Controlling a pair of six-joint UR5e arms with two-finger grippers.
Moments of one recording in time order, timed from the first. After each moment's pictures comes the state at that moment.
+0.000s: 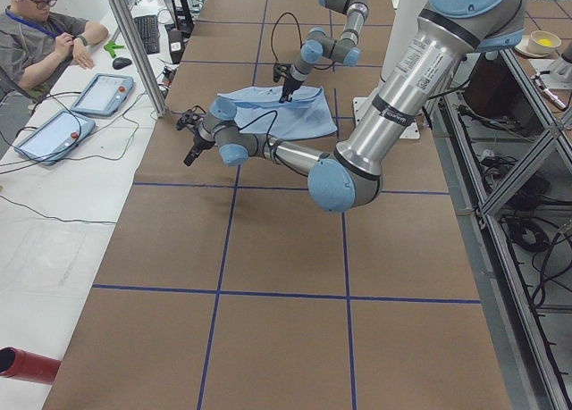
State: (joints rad) left arm -0.93 -2.17 -1.18 -2.41 -1.79 -0.69; right arm 0.36 -0.85 1.57 -1.59 1.36 1.21
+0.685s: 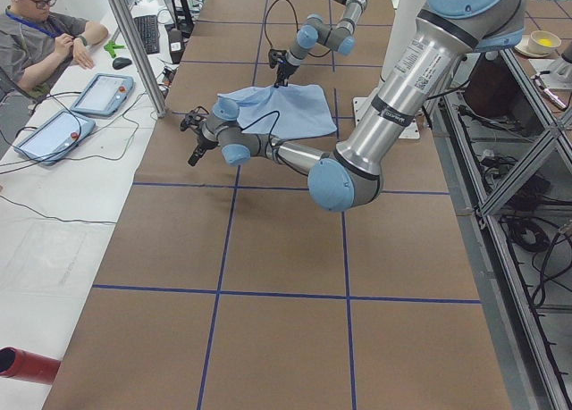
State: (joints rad) left arm -0.91 -2.17 -1.18 -2.41 -1.79 -0.71; right arm 0.42 -1.02 1.72 -1.58 1.36 1.06
